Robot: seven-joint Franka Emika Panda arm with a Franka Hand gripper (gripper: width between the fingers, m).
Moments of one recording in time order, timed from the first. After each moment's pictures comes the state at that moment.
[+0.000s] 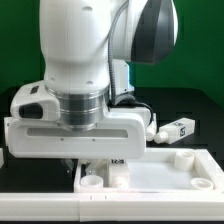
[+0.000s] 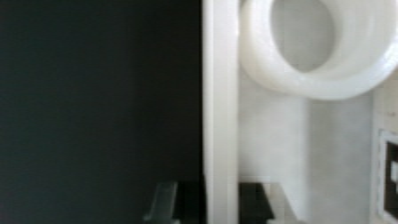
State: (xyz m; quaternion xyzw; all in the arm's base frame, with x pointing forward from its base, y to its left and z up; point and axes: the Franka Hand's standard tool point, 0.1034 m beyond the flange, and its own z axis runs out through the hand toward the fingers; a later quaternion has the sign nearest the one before) arm 0.584 -0.068 0.008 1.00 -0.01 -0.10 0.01
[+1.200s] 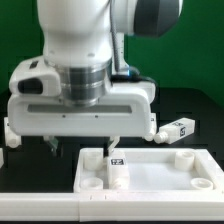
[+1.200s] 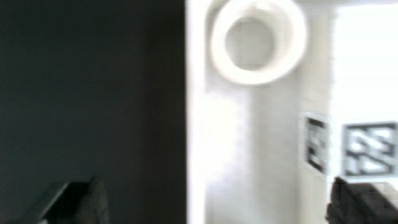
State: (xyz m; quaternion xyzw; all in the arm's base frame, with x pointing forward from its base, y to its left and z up) arm 0.602 -0.057 0.070 0.99 -0.01 -0.11 -0.01
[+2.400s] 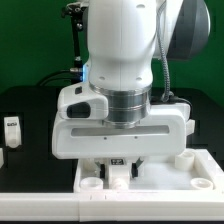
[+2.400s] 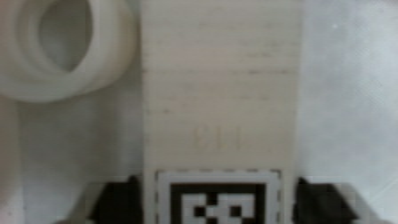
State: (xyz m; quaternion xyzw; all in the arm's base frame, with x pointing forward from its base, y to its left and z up) arm 0.584 -0.006 0.011 1.00 0.02 -0.07 -0.01
